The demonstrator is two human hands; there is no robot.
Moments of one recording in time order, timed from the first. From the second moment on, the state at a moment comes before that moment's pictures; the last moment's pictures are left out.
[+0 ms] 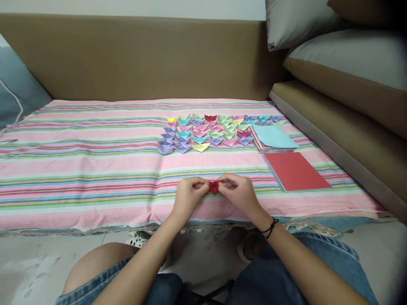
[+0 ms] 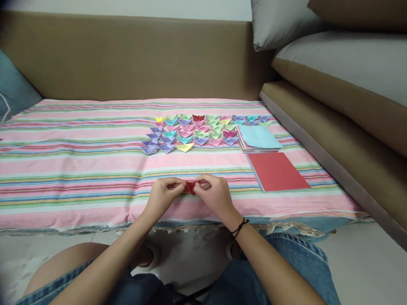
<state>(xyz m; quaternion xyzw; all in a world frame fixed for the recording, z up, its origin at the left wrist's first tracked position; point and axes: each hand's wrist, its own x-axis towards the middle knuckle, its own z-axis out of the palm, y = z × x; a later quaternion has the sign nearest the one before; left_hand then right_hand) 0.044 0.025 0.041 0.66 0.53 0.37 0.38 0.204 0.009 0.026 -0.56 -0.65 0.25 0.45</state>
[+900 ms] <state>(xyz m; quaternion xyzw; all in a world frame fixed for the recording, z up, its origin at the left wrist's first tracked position) 0.043 0.030 0.034 0.70 0.48 0.33 0.42 0.226 0.012 0.025 -0.48 -0.66 0.39 0.43</state>
